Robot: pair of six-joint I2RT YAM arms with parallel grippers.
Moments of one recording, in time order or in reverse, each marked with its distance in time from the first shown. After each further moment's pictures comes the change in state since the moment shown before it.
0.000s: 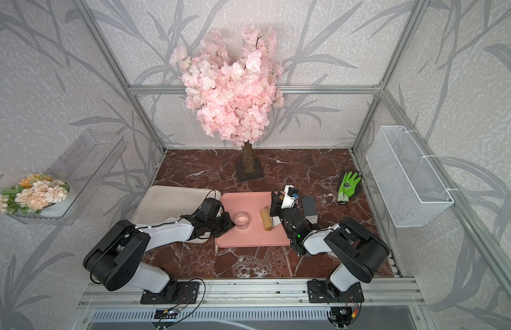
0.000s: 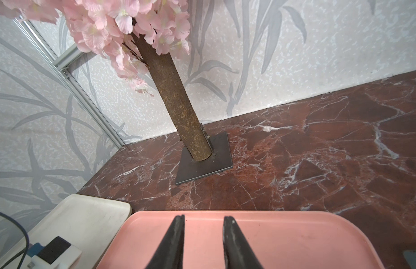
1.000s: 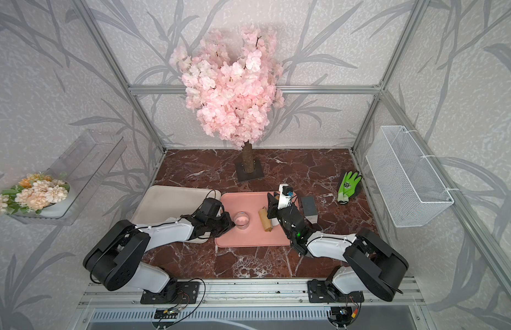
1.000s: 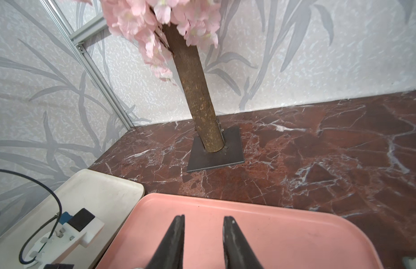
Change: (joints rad) left arm 0.000 0.000 0.000 0.000 0.000 0.000; right arm 0.031 -0.243 0.048 -0.305 -0.021 -0.072
